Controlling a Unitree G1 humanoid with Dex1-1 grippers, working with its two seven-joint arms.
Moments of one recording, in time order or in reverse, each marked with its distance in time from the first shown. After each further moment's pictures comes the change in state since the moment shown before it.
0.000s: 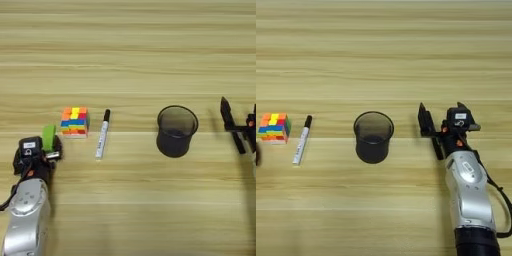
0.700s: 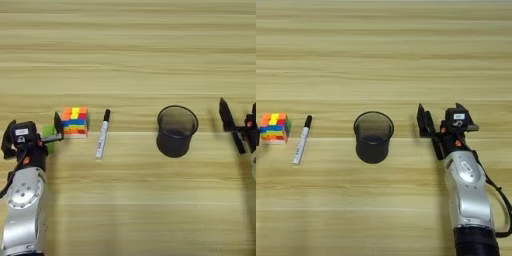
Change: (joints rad) left arm -0.051 -0.011 -0.008 -0.063 -0.030 -0.115 -0.014; right arm -0.008 0.001 0.005 0.025 -0.003 -0.001 0.000
